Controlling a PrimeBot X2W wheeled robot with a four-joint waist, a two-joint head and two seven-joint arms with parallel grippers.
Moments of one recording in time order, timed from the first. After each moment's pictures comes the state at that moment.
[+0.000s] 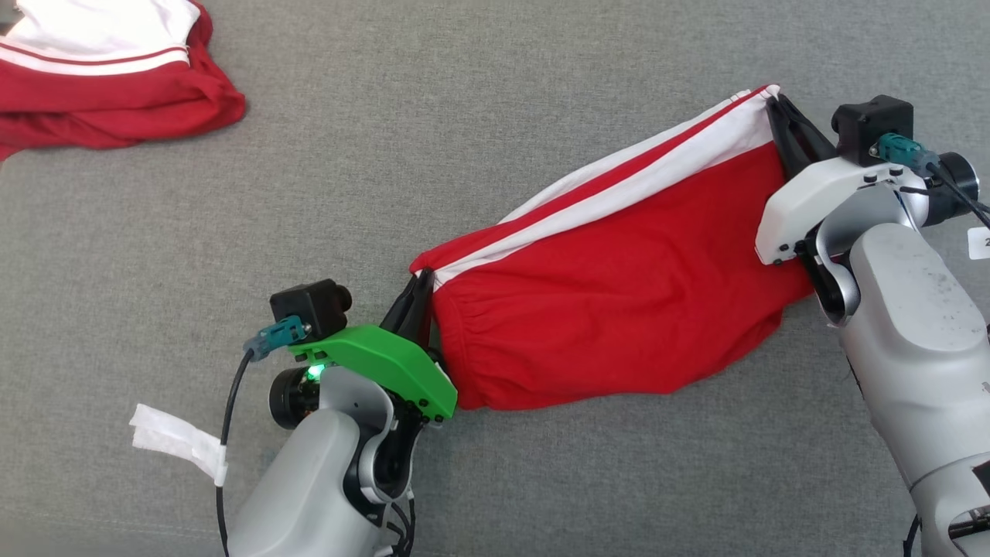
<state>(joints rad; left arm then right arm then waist) -0.41 0.05 -0.48 0.36 -0.80 0.11 0.00 -0.78 -0.23 0.19 0.75 0.17 0.13 -0.13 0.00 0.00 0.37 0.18</state>
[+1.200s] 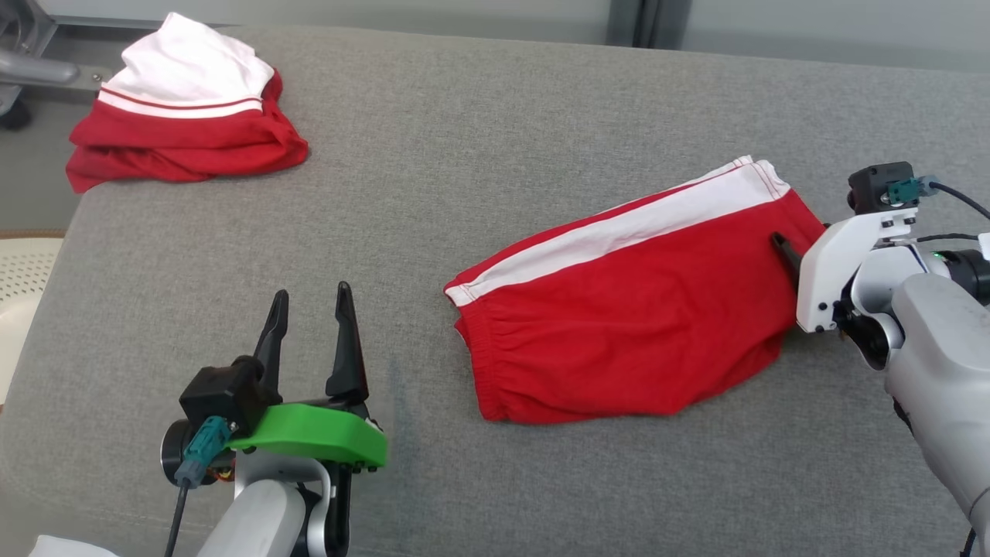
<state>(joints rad) -0.22 0.21 -0.46 0.14 -0.60 0.27 -0.26 -0.78 -0.36 0.44 0.97 0.55 0.13 0.16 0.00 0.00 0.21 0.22</state>
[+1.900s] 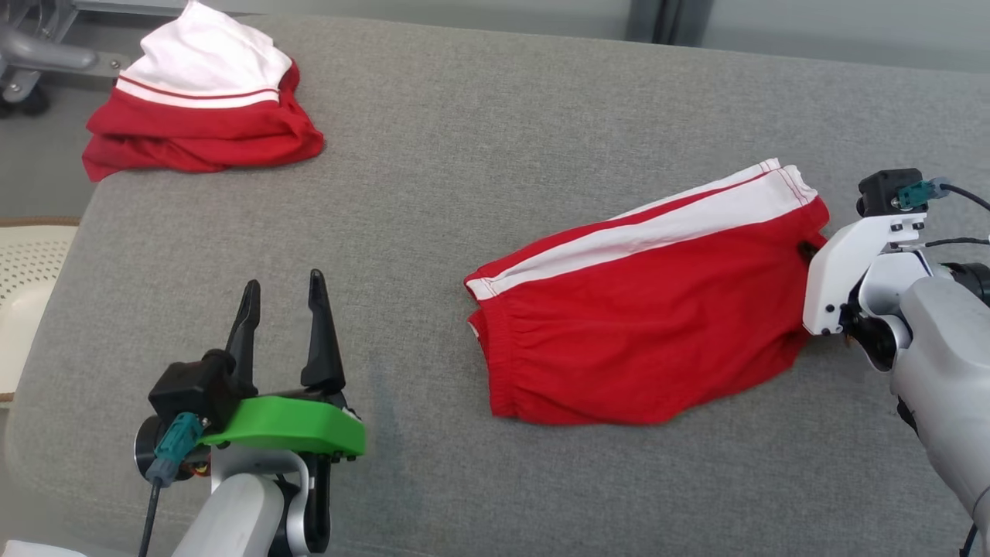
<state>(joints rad) -0.22 0.22 -0.42 0.11 -0.61 0.29 -0.26 -0.80 -0.37 0.47 1.03 0.62 0.13 0.20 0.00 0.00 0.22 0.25</state>
